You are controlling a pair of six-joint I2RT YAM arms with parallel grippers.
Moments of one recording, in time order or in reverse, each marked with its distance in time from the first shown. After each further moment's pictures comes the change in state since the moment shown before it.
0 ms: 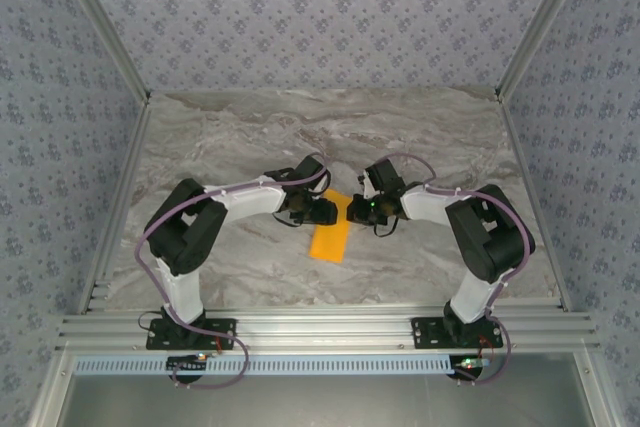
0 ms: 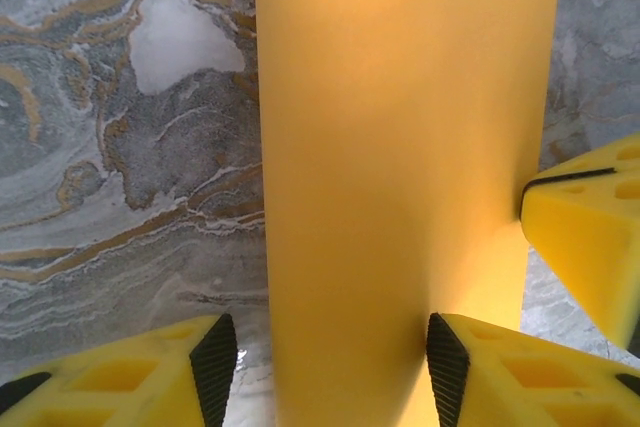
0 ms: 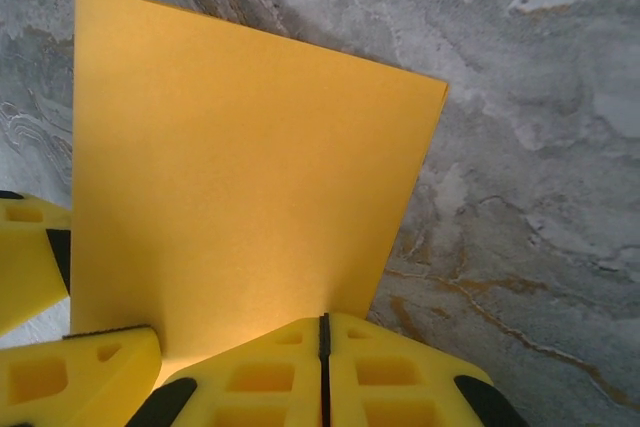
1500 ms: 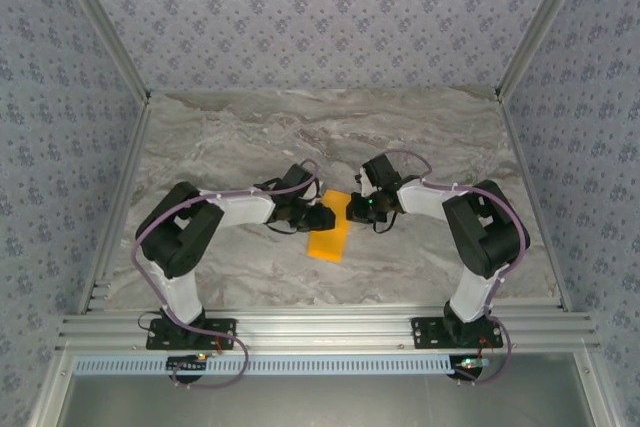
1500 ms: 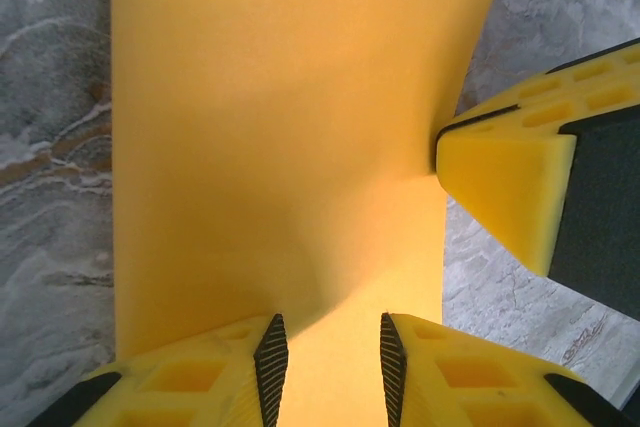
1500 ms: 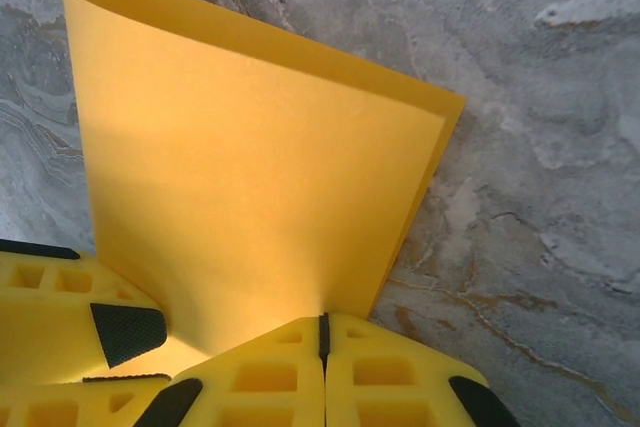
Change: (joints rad) left arm 0.044 -0.041 -0.195 0.289 0.224 -0.072; right arm 0.001 0.039 0.070 -0.097 -0.004 -0.057
